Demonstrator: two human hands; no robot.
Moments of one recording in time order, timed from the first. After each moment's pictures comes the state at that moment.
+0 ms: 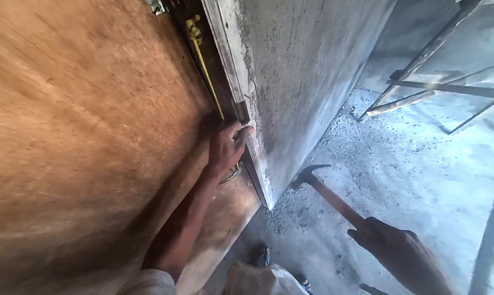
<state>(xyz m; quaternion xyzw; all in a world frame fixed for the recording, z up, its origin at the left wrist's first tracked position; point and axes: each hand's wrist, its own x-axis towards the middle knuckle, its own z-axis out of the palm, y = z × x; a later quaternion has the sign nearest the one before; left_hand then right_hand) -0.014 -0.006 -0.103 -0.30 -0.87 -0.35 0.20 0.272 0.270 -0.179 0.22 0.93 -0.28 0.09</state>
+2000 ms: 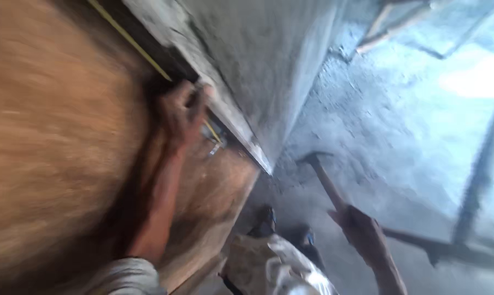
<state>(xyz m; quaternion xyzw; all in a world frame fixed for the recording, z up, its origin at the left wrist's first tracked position) -0.030 -0.011 -0.111 -0.35 -0.85 -0.32 0.24 0.325 0.222 -0.303 0.39 0.79 -0.45 0.14</state>
